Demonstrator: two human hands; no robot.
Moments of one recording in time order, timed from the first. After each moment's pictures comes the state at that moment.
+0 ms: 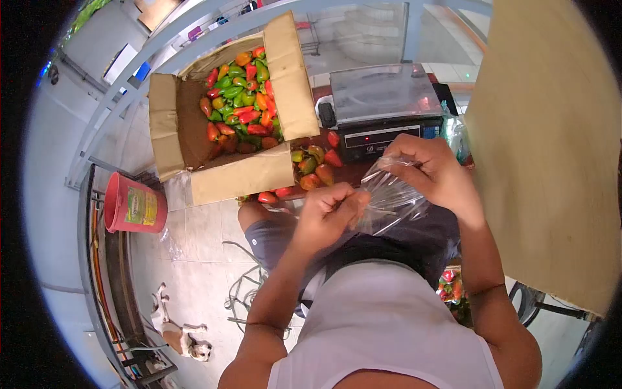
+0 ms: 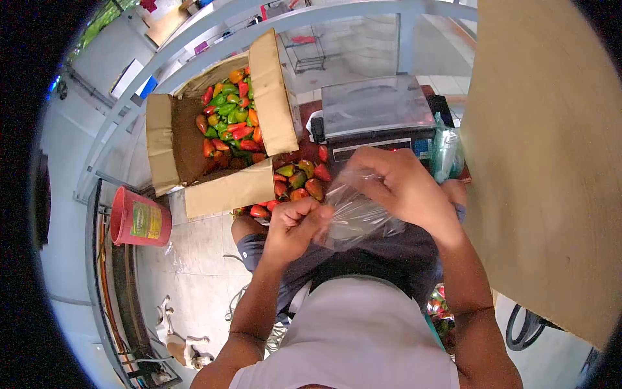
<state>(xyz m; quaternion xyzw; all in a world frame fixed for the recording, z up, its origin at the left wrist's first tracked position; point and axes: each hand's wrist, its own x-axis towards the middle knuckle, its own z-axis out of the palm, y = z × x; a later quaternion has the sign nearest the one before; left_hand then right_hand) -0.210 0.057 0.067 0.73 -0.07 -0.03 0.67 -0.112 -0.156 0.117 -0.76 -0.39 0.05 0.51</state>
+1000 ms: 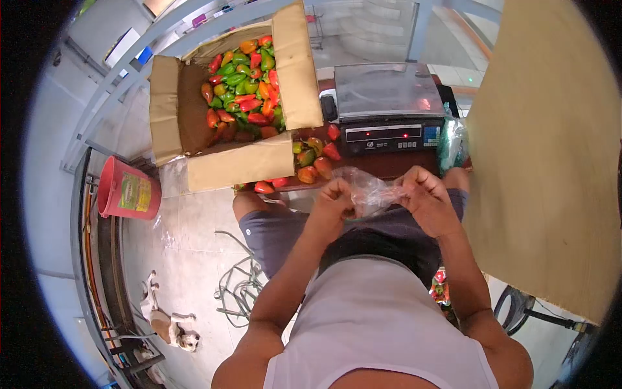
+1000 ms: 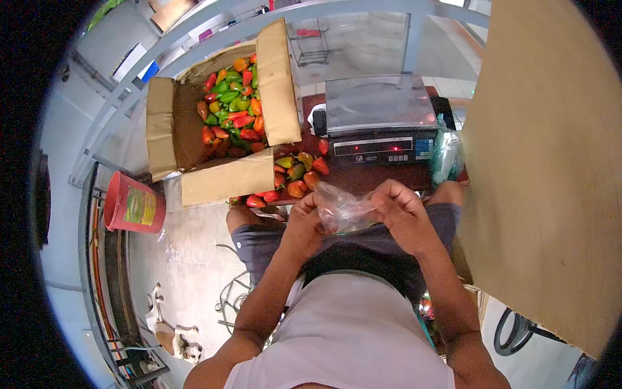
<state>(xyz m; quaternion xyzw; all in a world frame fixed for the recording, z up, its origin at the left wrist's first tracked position) -0.209 0.047 -0.025 0.44 0.10 -0.05 0.89 -0.157 -0.162 0.036 -0.46 -0.13 0.23 0.84</state>
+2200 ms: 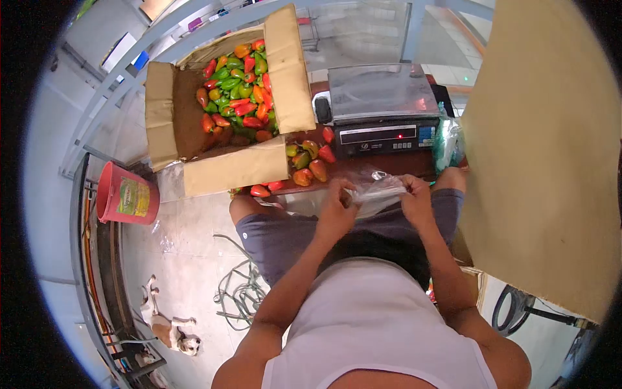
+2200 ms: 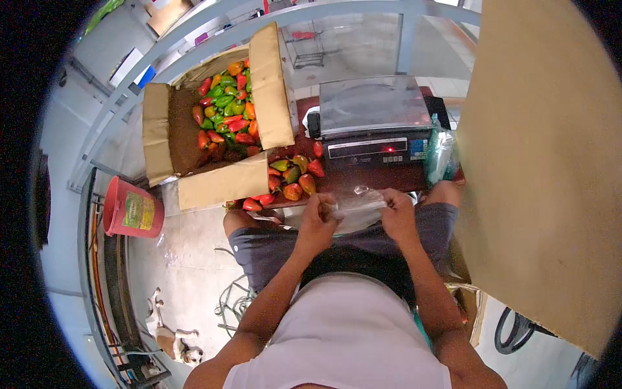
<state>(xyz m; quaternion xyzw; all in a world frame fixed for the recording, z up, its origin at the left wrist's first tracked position) -0.203 0.027 -0.061 0.84 0.04 0.13 0.52 -0.130 -0.176 -0.088 -0.77 -0.15 -0.01 0.62</state>
